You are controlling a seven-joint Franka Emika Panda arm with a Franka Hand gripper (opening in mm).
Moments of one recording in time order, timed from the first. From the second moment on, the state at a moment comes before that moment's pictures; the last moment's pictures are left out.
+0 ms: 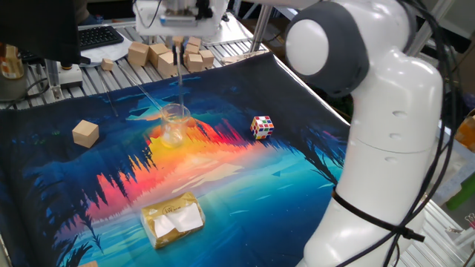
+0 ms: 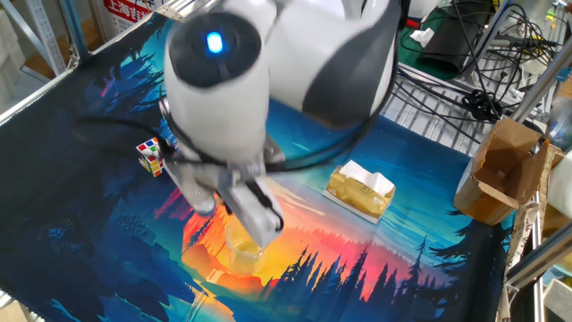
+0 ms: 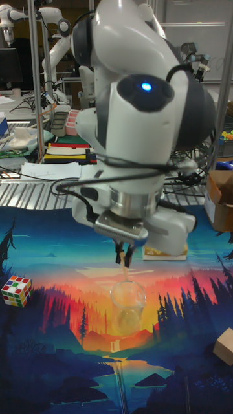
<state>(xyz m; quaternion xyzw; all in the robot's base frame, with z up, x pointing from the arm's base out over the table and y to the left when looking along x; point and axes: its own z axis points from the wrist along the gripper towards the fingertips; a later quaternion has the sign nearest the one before) 0.638 0.031 0.303 -0.19 -0.98 0.05 0.07</state>
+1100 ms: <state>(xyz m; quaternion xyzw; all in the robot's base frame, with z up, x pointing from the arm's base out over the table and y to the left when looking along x) 0.630 0.006 0.355 -0.09 -0.99 0.10 -0.02</state>
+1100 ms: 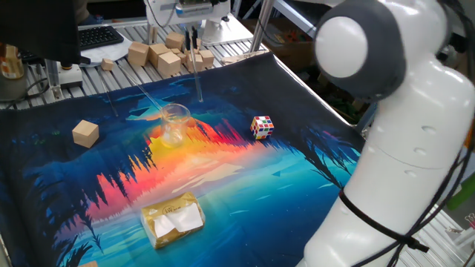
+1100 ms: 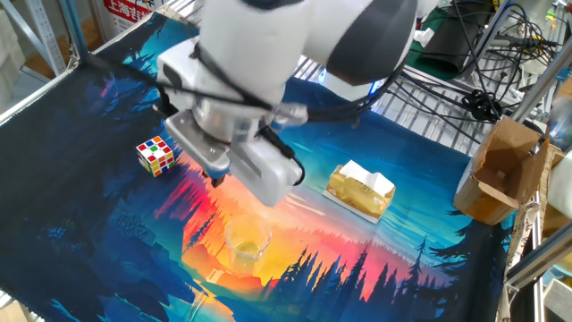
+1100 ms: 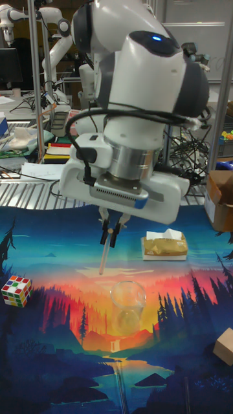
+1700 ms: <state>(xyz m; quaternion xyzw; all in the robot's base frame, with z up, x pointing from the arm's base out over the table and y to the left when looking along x) 0.639 0.004 0.363 -0.16 -0.98 -0.02 -0.07</state>
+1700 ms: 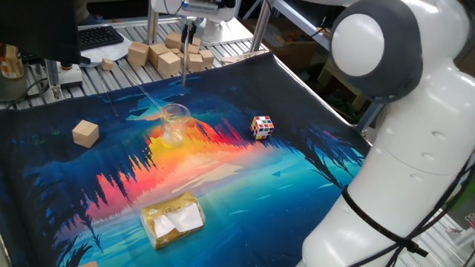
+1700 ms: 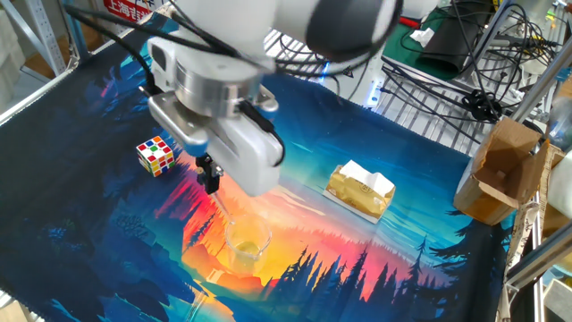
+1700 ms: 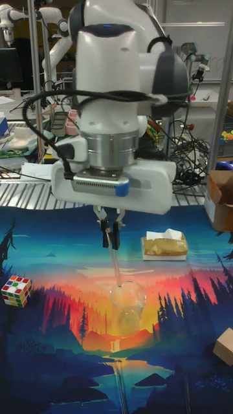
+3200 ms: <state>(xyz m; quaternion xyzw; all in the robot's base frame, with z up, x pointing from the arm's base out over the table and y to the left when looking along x) 0.641 -0.007 0.366 -0.04 -1.00 0.08 -0.03</state>
